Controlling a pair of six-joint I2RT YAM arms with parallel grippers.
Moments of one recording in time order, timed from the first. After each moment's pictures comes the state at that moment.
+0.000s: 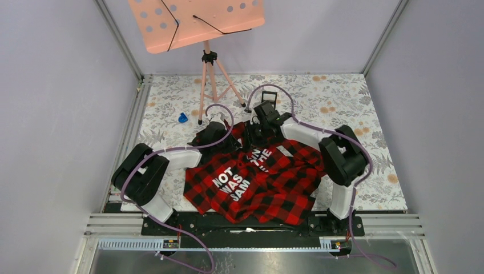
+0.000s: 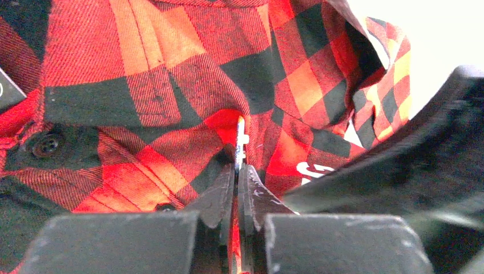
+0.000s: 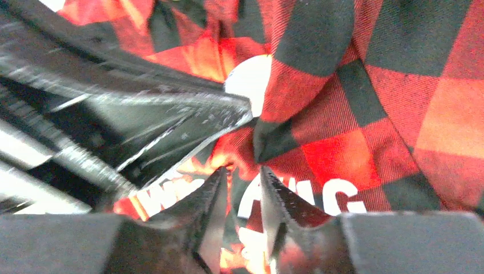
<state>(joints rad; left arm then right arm) -0.60 1.60 0.71 0.26 0.05 -0.82 0.64 1.93 1.30 -0.39 -0.40 0.41</state>
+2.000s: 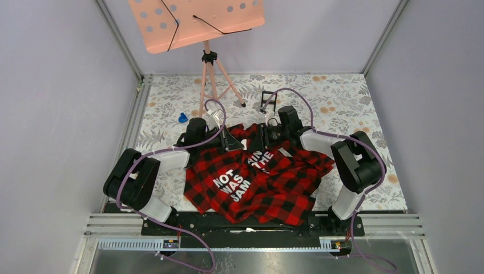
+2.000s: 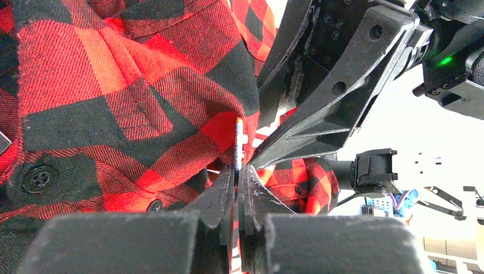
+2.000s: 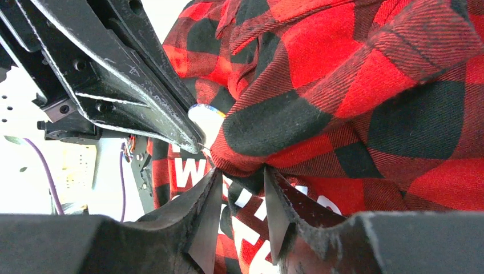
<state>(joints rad) -0.42 1.53 0.62 0.50 0.70 -0.74 0.49 1.74 0.92 0.13 -0.81 0.39</state>
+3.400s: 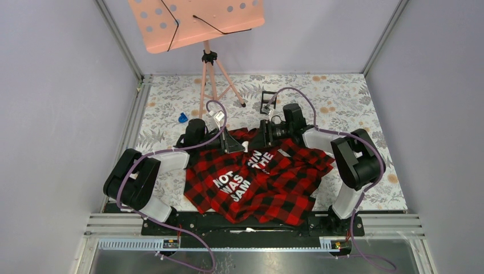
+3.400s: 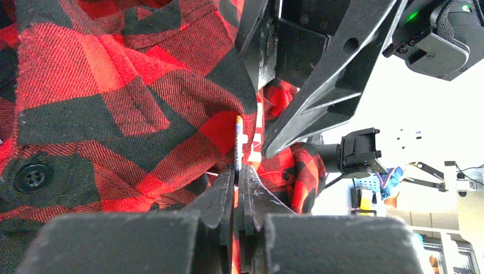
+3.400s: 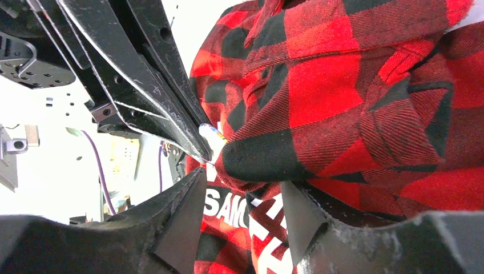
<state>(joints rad) -0.42 1.53 0.59 0.55 0.78 -0.74 0.44 1.78 0.93 0.20 -0.96 0.49</state>
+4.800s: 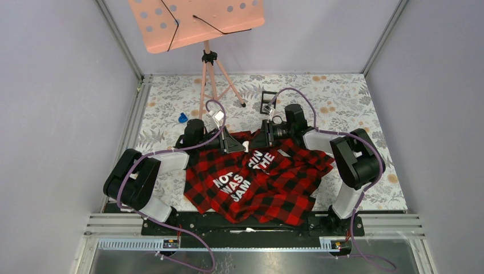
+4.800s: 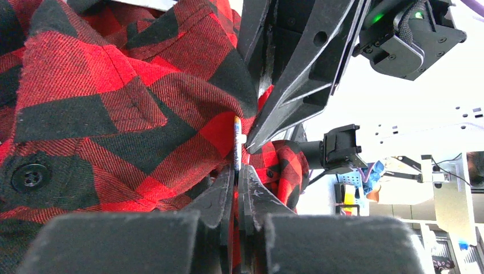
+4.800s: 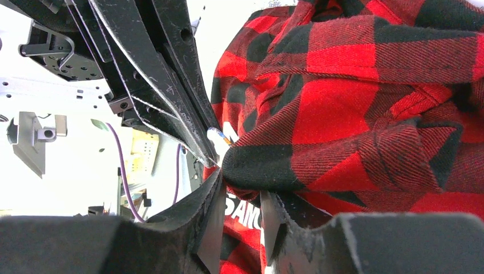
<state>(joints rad) -0.42 1.53 0.58 0.62 0.83 -0.82 0.43 1.78 0.89 0.35 -1.04 0.58</state>
